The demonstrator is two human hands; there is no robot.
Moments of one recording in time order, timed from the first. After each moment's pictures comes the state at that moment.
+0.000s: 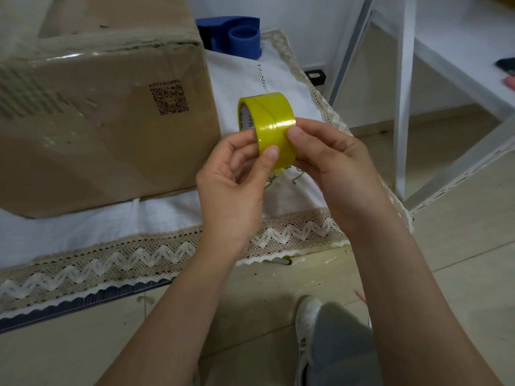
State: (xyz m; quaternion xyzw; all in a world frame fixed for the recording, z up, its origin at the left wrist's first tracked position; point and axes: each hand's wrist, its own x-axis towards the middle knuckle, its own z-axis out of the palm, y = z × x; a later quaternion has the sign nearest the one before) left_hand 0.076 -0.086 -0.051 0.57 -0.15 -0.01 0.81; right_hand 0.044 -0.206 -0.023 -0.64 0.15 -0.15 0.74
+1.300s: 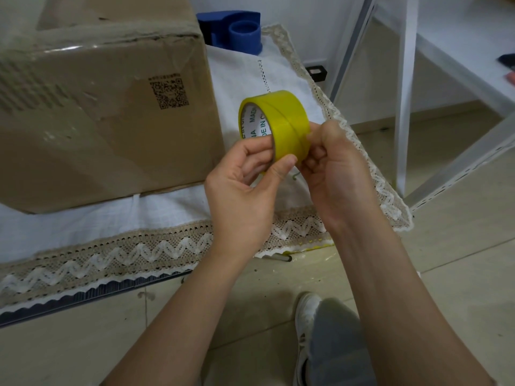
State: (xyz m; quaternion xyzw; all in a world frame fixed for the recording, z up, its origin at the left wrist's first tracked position) left_hand 0.066 -0.091 -0.057 0.62 -0.16 0.03 0.77; right_hand 0.051 -0.199 -0.034 -0.53 0.16 -0.15 0.82
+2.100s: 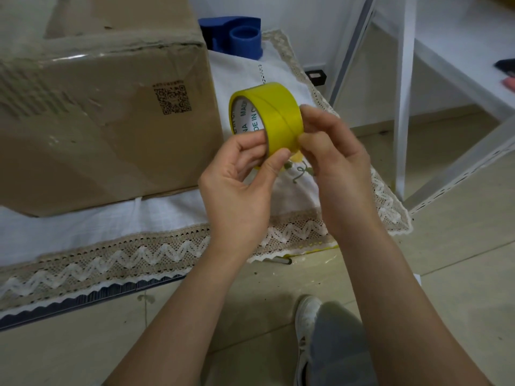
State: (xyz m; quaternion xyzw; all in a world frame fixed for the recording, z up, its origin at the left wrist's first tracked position) left_hand 0.070 -0.091 -0.049 0.62 -0.17 0.07 0.77; right_hand 0.043 -0.198 -0.032 -0.61 0.14 -0.25 0.74
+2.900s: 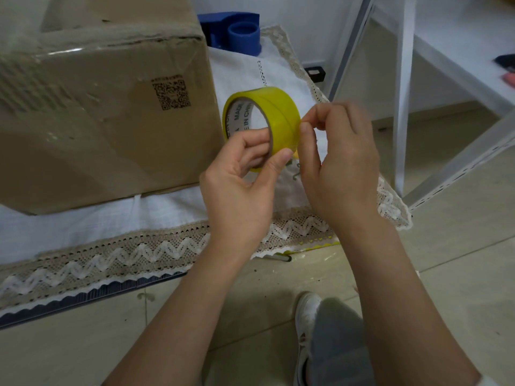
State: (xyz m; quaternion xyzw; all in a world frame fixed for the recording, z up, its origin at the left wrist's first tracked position) left_hand 0.069 -0.088 -0.049 0.67 -0.18 0.09 0.71; right_hand 0.049 -0.208 -0.046 -0.86 0.06 -0.46 0.19
